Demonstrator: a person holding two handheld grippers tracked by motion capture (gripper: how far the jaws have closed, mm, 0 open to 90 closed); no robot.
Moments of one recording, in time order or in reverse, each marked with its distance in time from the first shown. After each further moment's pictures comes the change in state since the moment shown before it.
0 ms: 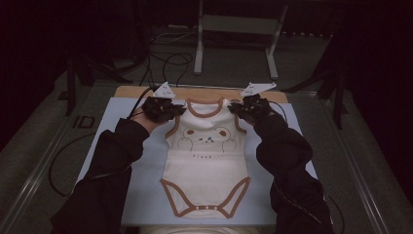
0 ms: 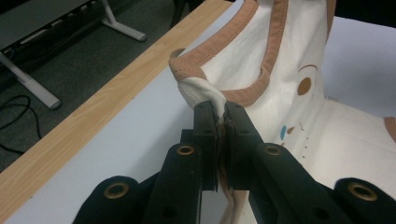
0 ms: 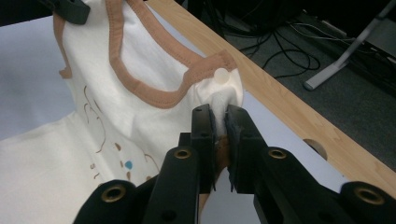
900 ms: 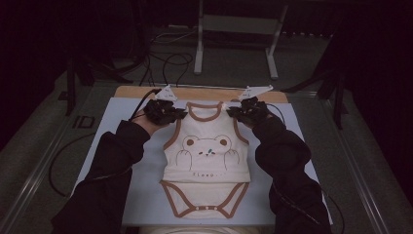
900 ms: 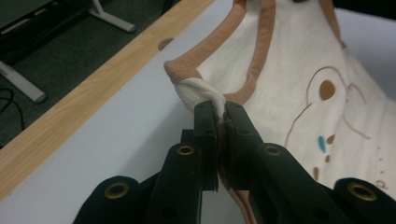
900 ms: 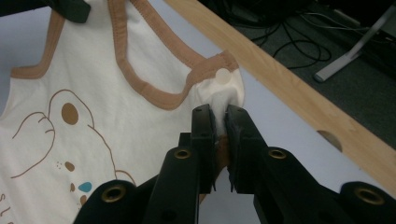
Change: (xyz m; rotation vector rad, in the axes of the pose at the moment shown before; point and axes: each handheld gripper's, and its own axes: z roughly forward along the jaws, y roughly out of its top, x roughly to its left) left arm 0.001 0.000 0.007 0.030 -0.026 -0.005; right arm -0.001 -0.006 0.009 0.030 0.024 0.013
